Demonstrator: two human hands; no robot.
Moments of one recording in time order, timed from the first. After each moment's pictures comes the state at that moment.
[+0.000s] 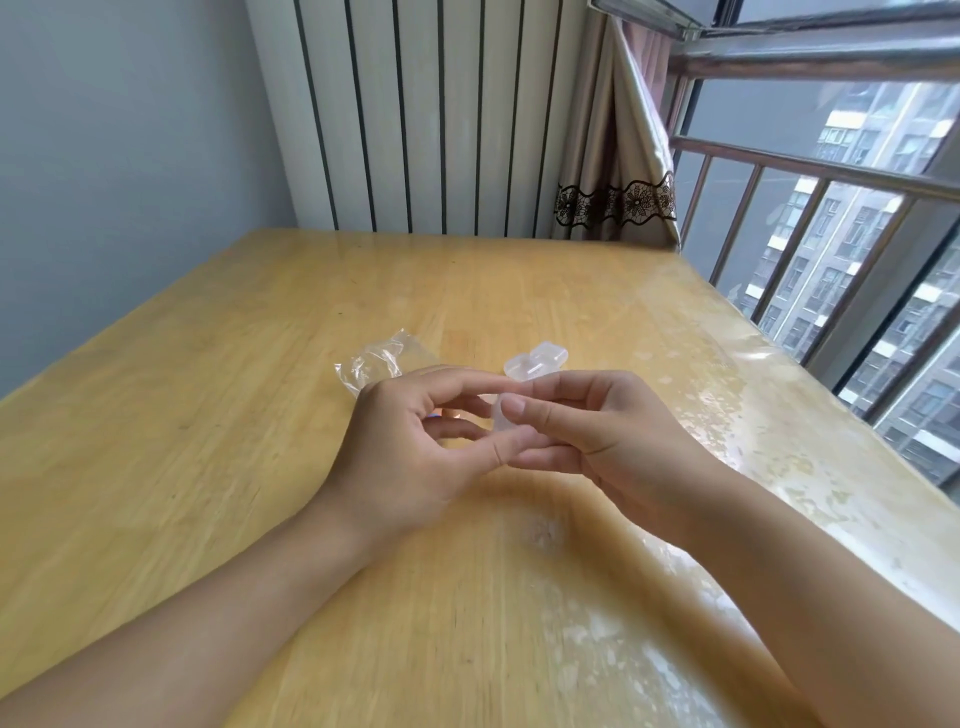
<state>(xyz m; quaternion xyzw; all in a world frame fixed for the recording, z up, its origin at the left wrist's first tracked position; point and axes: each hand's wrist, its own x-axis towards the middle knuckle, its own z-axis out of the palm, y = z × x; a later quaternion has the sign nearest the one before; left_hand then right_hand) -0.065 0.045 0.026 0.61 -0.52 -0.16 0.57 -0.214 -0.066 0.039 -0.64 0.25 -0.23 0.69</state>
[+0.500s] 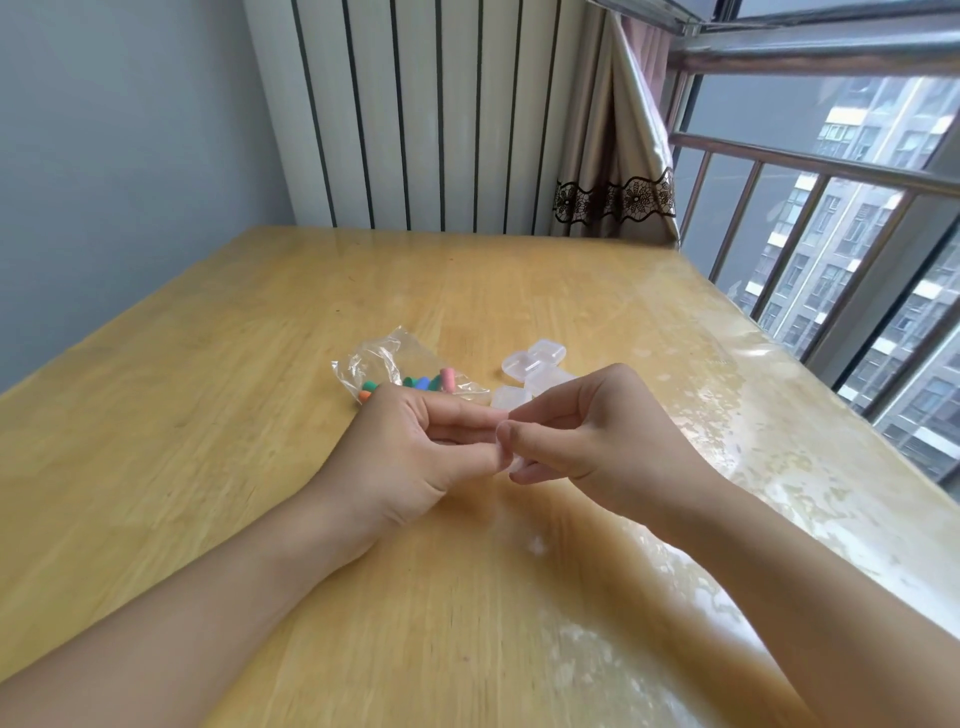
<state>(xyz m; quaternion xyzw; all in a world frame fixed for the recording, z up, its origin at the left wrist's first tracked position) -0.065 0.047 0.028 0.59 -0.44 -0.37 0.57 -0.214 -0.060 0.040 -0.78 0.31 -0.22 0.49</state>
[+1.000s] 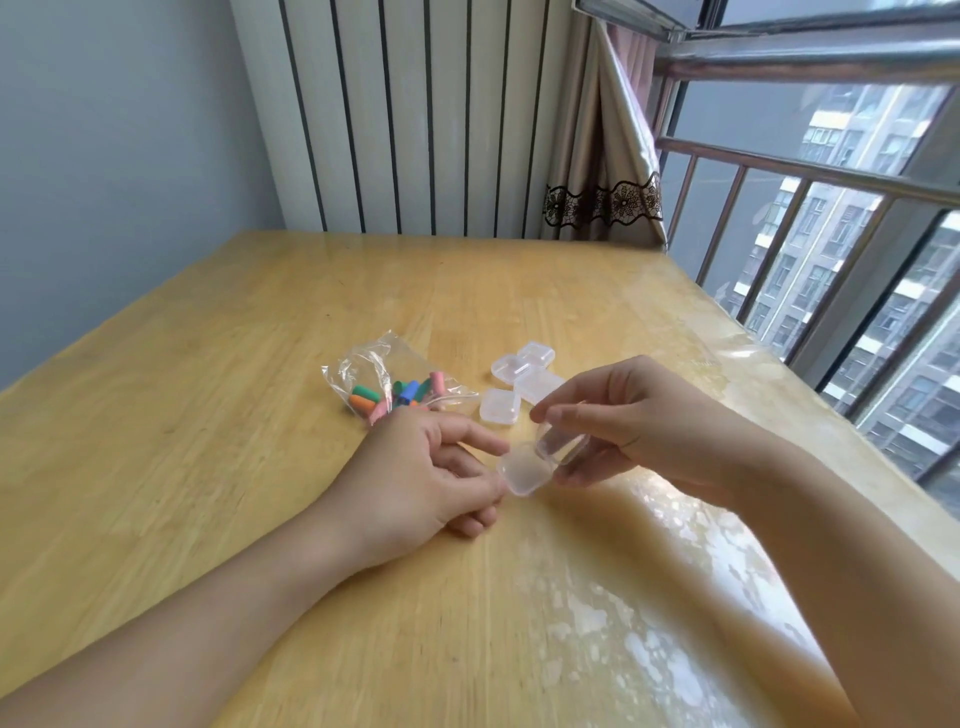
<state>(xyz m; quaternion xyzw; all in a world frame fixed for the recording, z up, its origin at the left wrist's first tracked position) -0.074 0.046 0.024 0.66 -0.45 -0.36 0.48 -0.237 -0.093 0.054 -0.74 0.32 -0.13 0.58</state>
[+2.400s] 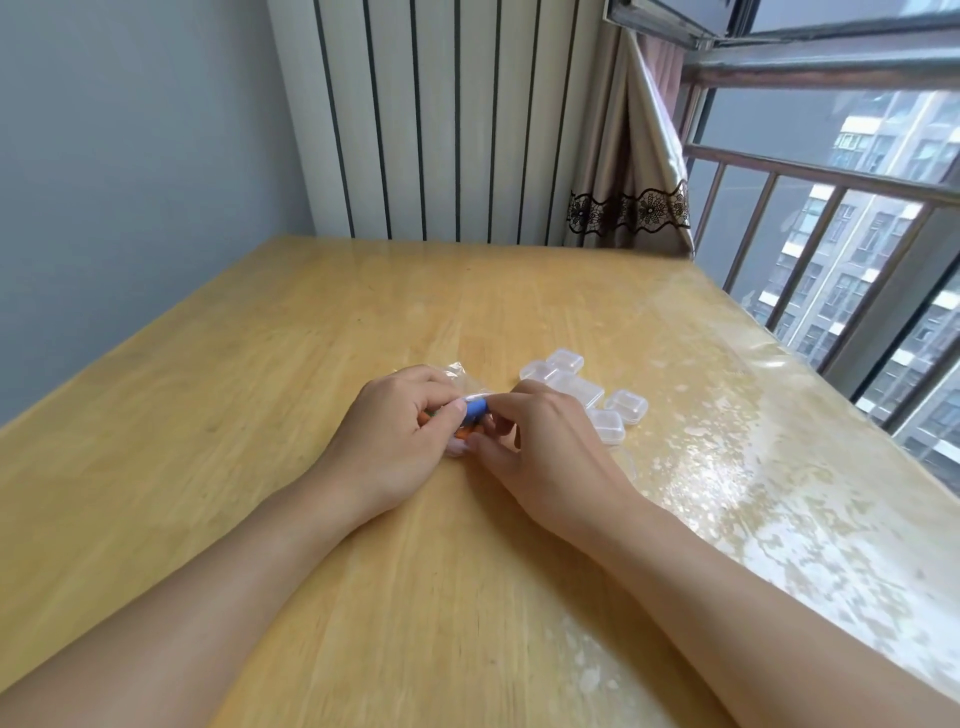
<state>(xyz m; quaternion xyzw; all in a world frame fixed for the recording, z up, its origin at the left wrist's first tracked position) -0.021 0.034 0.015 0.71 -0.54 -0.10 0.44 -0.162 -0.053 0.010 -0.91 0.26 -0.25 0.21</state>
